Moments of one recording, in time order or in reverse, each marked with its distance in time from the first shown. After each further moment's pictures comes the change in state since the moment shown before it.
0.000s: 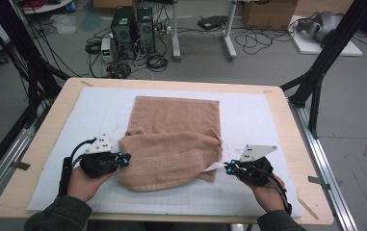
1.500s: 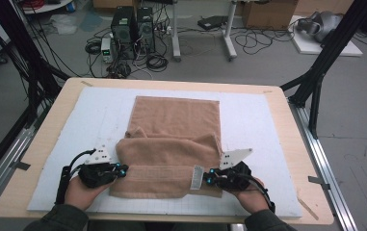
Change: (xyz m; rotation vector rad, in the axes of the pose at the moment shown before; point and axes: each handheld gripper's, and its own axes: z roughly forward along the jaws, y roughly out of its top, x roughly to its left) left arm -0.010 -0.035 -0.002 0.050 -0.039 -0.009; right arm 0.028 0.014 0.042 -0.009 0.227 -0.069
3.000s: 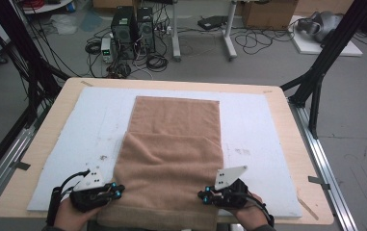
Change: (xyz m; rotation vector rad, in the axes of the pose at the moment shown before) left arm -0.040 -0.033 -0.026 -0.006 -0.059 0.067; right arm 0.042 -0.010 0.008 0.035 0.074 -0.036
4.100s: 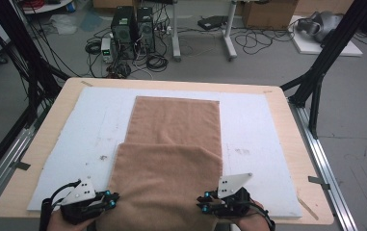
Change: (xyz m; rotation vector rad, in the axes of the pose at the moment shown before) left arm -0.010 -0.013 -0.015 -0.039 0.012 0.002; right arm 0.017 -0.001 -0.007 -0.073 0.031 -0.014
